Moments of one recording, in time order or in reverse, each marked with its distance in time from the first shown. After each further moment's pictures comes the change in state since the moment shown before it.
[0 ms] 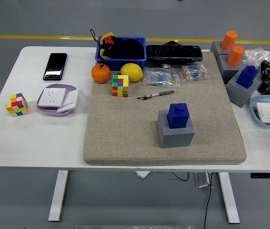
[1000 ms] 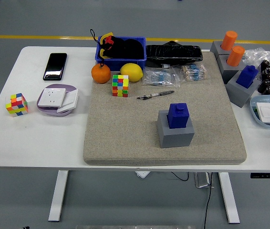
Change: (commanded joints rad) left arm -0.014 -0.017 -0.002 0.006 0.001 -0.002 0.000; right arm -0.021 0.021 0.086 0.015 -0.006 0.000 -0.014
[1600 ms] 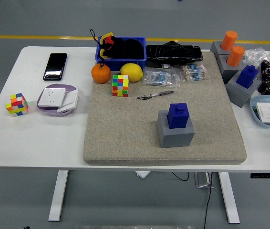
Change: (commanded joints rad) left arm 0.002 0.000 0.001 0.000 0.002 0.002 0.001; right arm -0.011 0.004 0.017 0.006 -0.004 0.001 -0.008
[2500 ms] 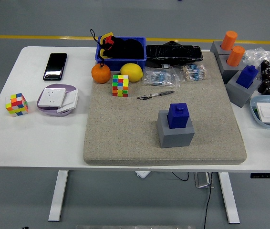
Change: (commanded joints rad) left arm -0.005 0.008 0.016 -0.002 -0.001 -0.002 0.000; right arm 0.000 -0.003 -0.021 0.002 -0.001 -0.003 -0.003
